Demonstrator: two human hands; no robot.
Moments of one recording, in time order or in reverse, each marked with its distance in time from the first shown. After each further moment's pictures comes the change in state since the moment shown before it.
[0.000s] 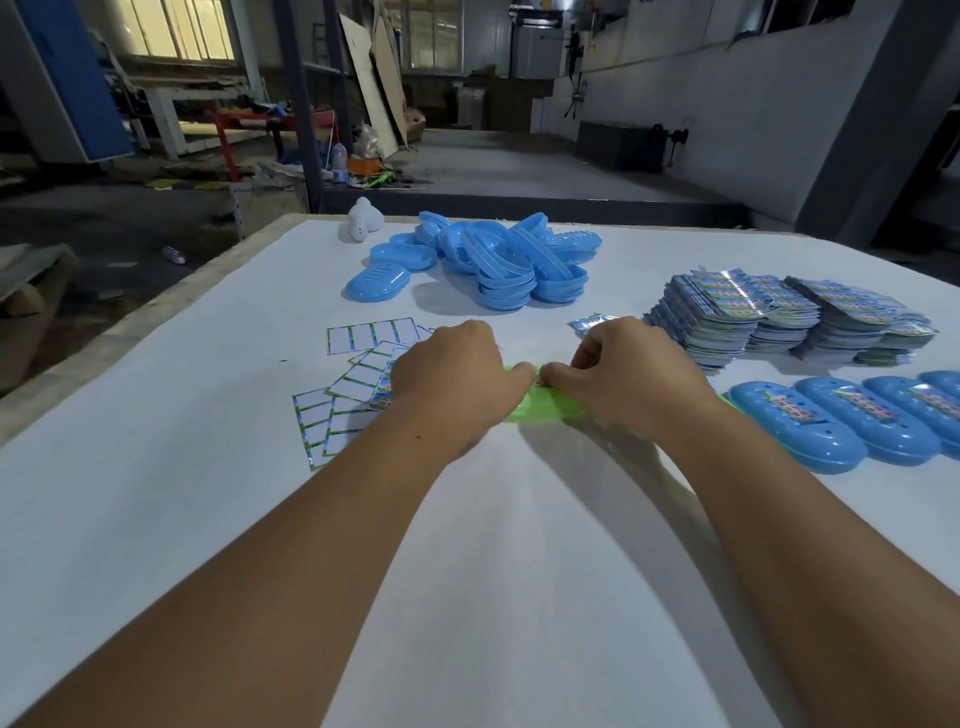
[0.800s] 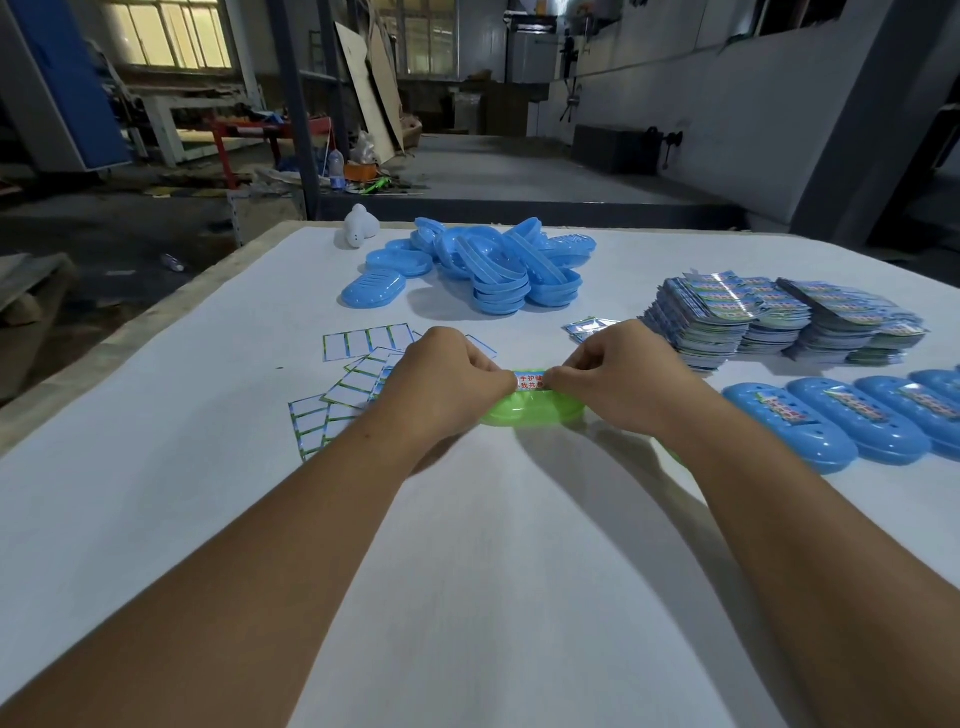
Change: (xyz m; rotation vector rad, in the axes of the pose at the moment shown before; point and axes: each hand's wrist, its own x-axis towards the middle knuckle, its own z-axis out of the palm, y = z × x) left_hand -0.006 -0.013 -0.005 -0.519 -0.117 -0.063; right_hand 0.004 0.011 -0.001 0.229 -0.069 -0.042
